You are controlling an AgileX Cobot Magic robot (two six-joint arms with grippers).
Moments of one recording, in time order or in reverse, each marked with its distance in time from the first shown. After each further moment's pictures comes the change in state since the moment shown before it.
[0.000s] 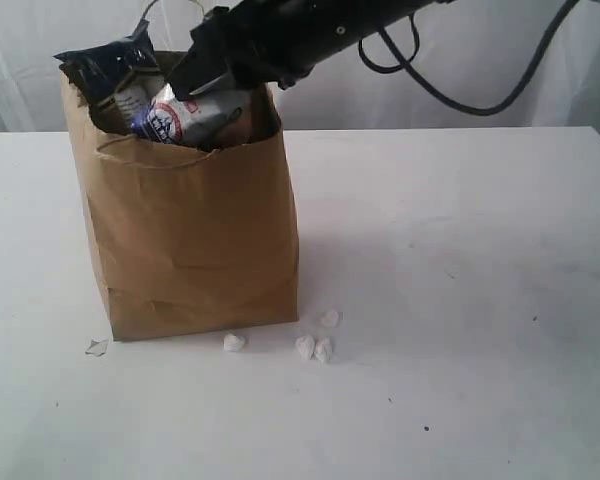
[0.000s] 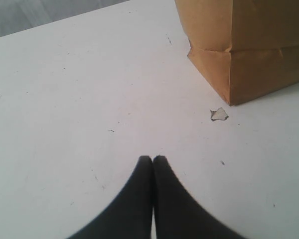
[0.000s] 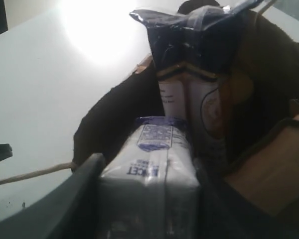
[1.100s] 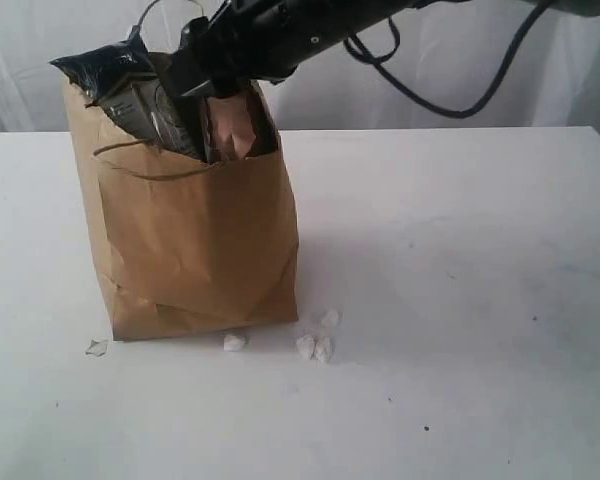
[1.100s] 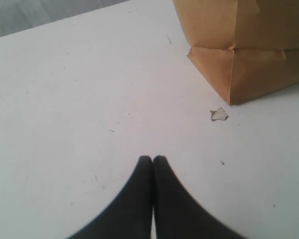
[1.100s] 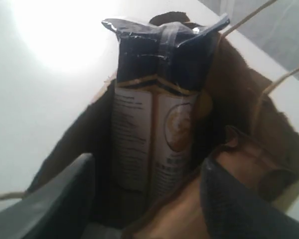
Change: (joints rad) left arm 0.000 0.000 0.000 0.000 0.000 0.000; right arm 0.054 -0.014 -0.008 -0.181 -0.157 0.003
